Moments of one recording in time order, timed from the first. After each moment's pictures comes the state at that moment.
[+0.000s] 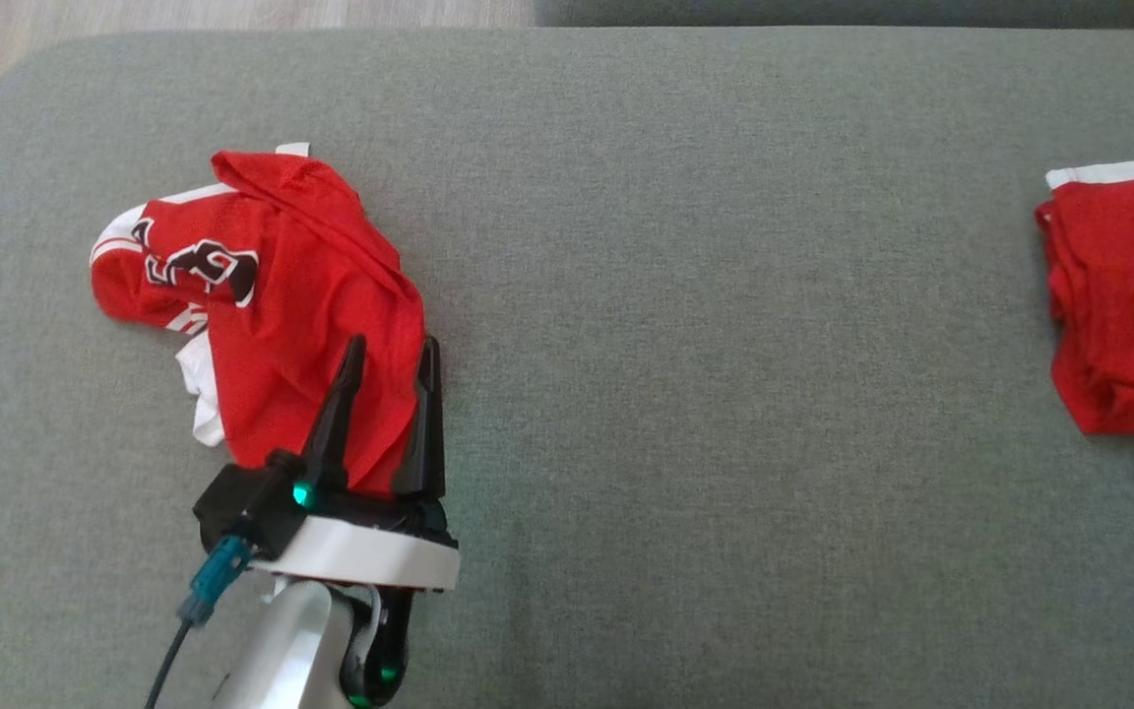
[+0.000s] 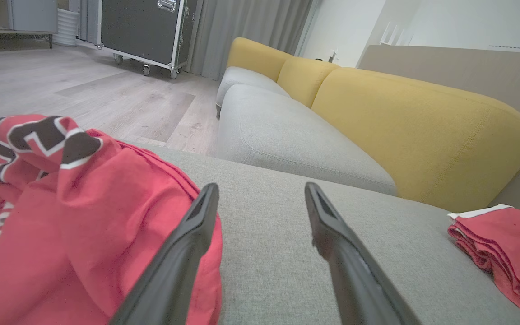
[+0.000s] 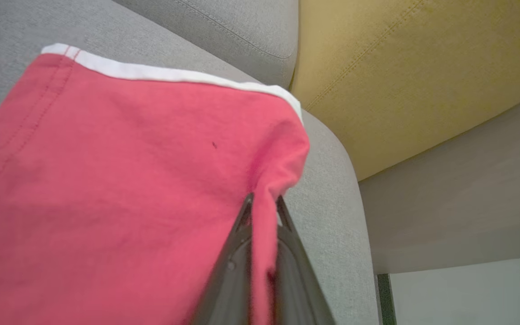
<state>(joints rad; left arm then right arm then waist) -0.21 0.05 -0.32 0.25 -0.42 -0.08 -0.25 -0.67 -0.59 0.10 1.01 -0.10 0.13 -0.03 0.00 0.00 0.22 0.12</state>
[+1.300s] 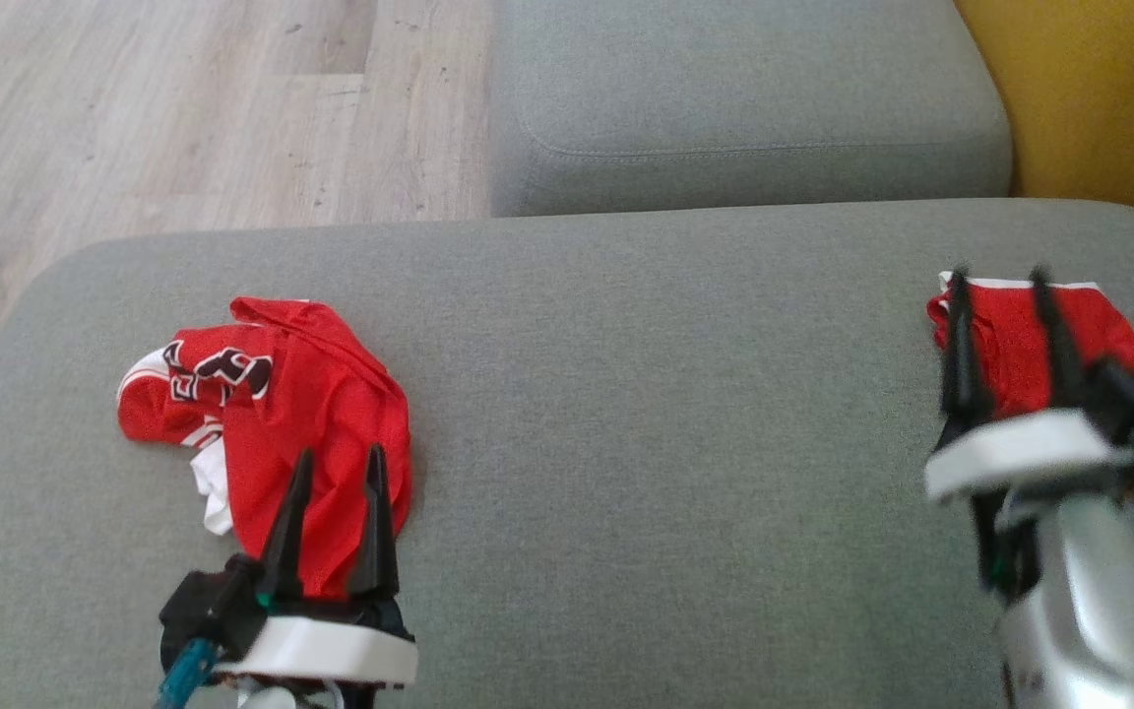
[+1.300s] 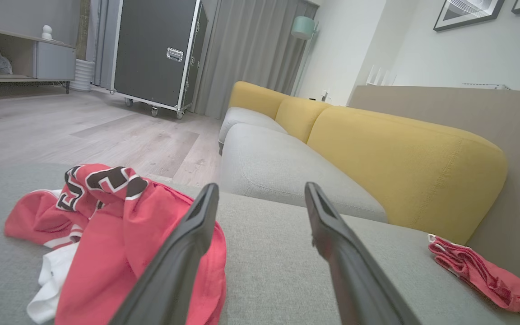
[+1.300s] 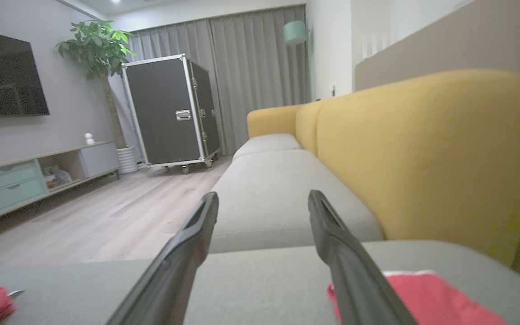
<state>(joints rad) -0.03 0.05 -0.22 0.25 -0.39 -0.07 -0.25 -0.34 -0.06 -0.09 0.48 0.08 0.13 -0.25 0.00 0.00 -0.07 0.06</state>
